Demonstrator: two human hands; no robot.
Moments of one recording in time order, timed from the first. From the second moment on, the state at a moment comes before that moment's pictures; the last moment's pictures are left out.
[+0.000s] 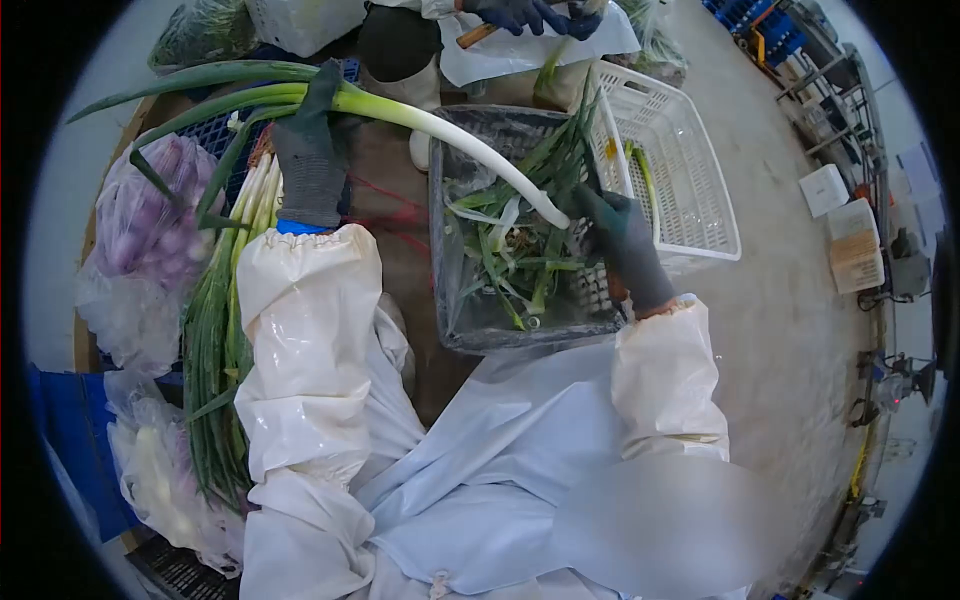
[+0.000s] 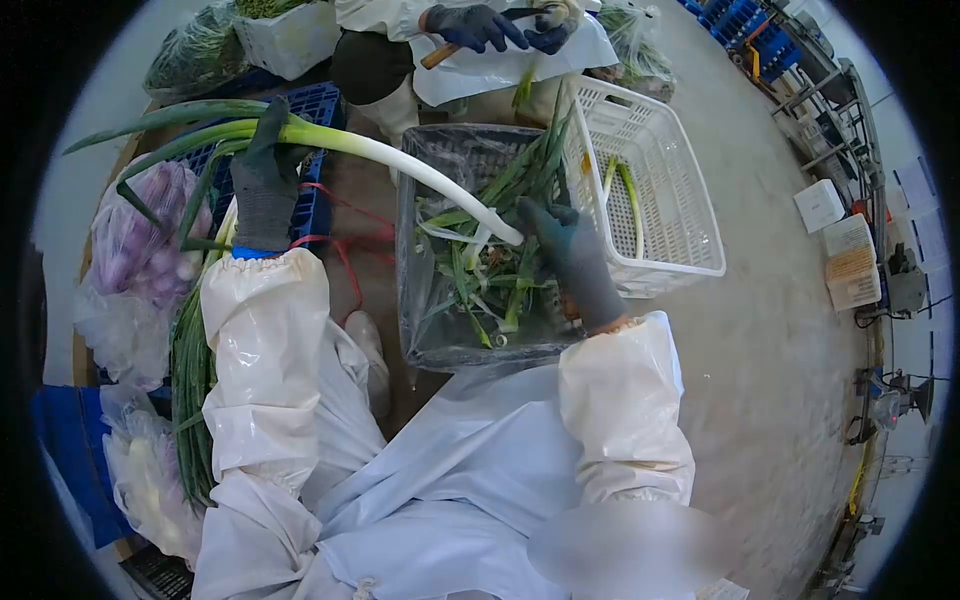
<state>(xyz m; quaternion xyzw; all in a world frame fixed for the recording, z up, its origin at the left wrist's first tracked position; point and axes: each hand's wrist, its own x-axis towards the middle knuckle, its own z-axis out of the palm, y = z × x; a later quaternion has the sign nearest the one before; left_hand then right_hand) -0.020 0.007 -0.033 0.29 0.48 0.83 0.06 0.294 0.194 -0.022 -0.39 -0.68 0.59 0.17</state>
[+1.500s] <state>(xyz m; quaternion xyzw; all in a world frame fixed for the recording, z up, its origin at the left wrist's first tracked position) -0.033 -0.020 -0.019 0.17 0.05 0.90 0.41 0.321 0.166 -0.006 -0.36 -0.71 0.59 0.14</state>
